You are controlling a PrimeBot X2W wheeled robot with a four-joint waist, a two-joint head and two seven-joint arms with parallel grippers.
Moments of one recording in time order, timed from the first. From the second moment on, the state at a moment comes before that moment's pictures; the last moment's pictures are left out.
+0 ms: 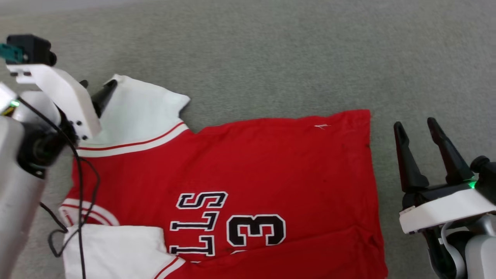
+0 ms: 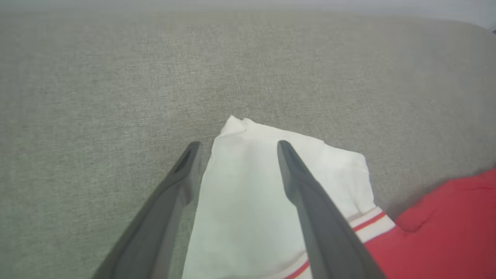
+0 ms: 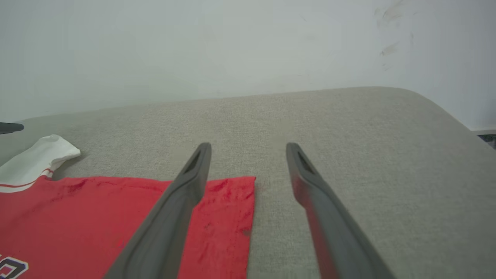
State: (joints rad) left arm -0.75 0.61 -0.40 0.35 -0.88 0.03 0.47; right arm -0.13 -0.09 -0.02 -0.17 0.25 0.13 0.03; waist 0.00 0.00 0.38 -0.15
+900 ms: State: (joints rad) left arm -0.88 0.65 -0.48 0.49 -0.91 0.02 0.75; right arm -0.28 -0.18 0.02 0.06 0.47 0.13 0.19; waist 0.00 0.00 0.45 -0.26
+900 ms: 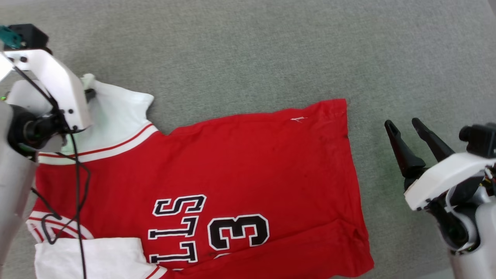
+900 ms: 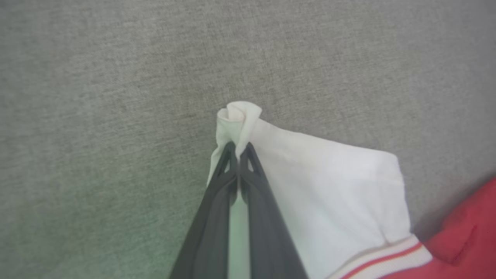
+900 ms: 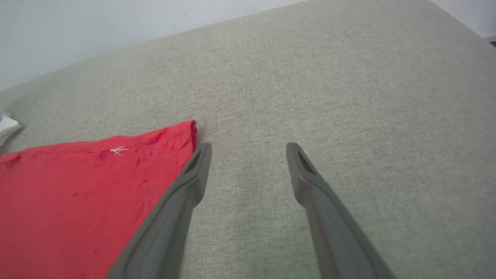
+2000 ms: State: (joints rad) left arm -0.84 0.55 -0.51 0.36 -0.87 -0.02 0.53; right arm -0.63 -0.43 0.28 0.38 0.70 0.13 0.73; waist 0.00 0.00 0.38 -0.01
